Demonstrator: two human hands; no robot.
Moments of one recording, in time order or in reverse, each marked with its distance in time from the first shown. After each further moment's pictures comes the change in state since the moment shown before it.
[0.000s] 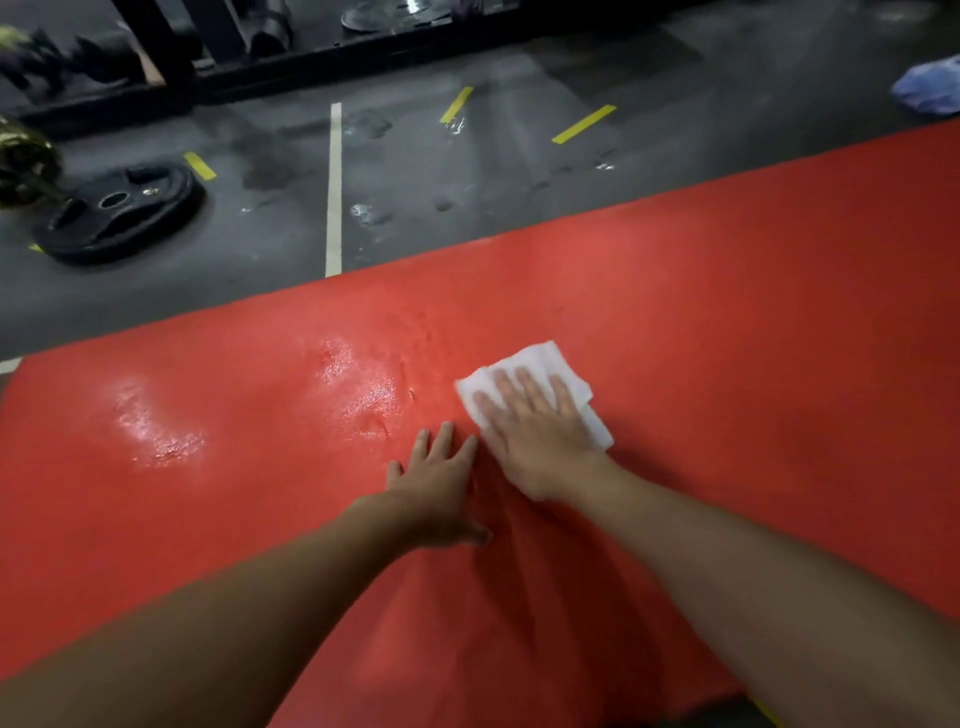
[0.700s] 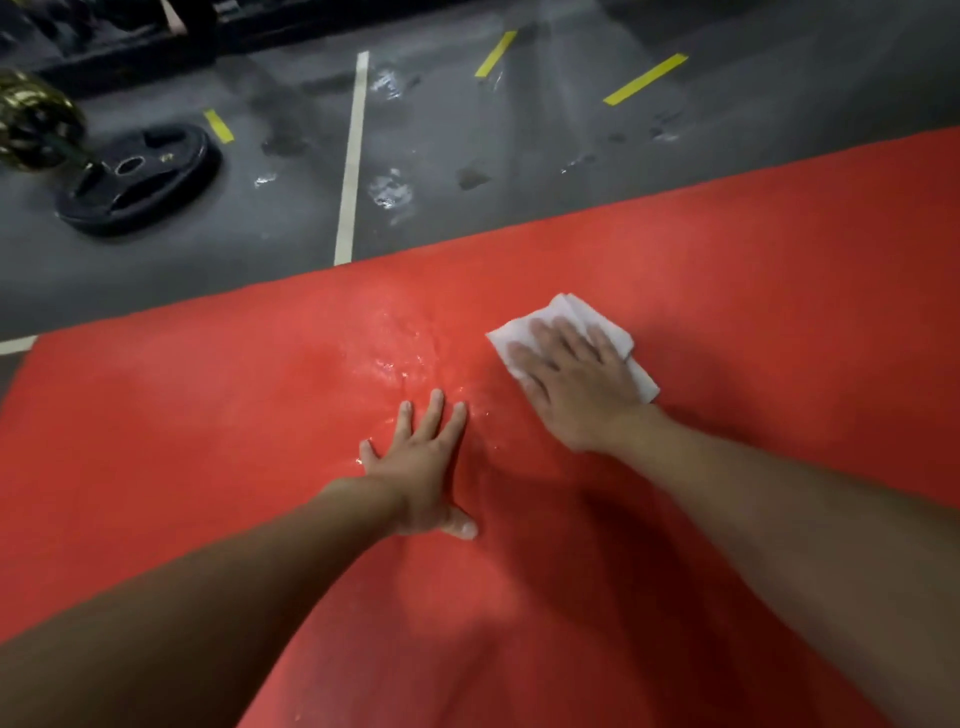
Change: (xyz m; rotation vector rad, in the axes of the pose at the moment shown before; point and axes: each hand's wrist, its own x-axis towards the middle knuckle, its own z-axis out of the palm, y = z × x) left_hand 0.058 -0.019 -0.031 -0.042 -0.058 -0.133; right_hand 0.086 0.070 -0.018 -0.021 -0.059 -0.042
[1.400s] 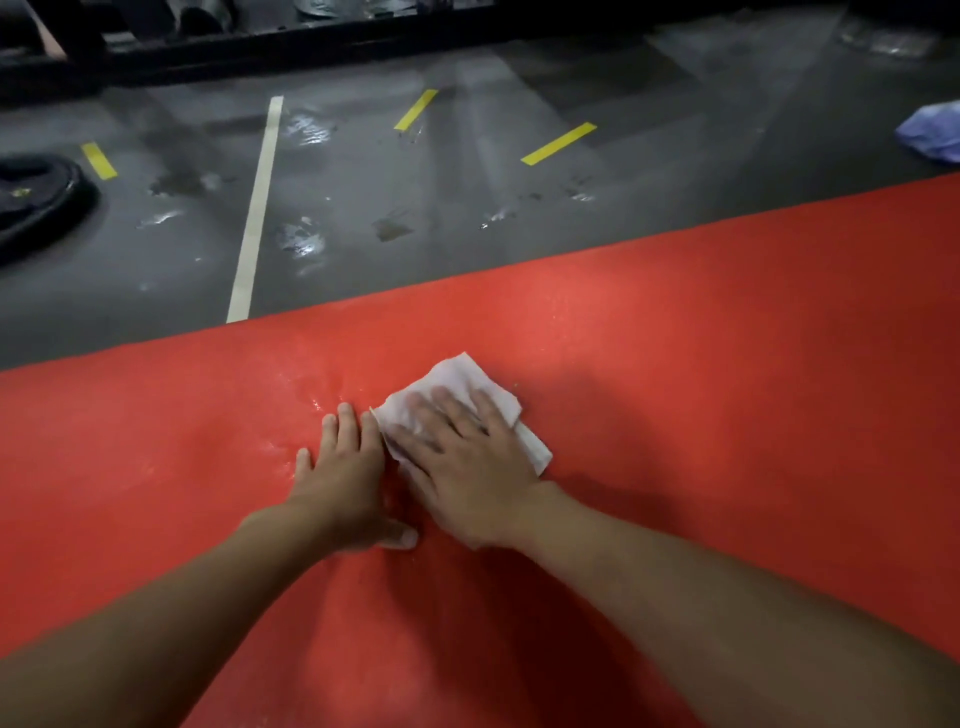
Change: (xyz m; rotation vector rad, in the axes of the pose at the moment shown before) left_hand 0.070 0.018 -0.041 0.009 0.129 -0.051; right_hand 0.014 -0.020 0.008 -0.045 0.098 -0.163
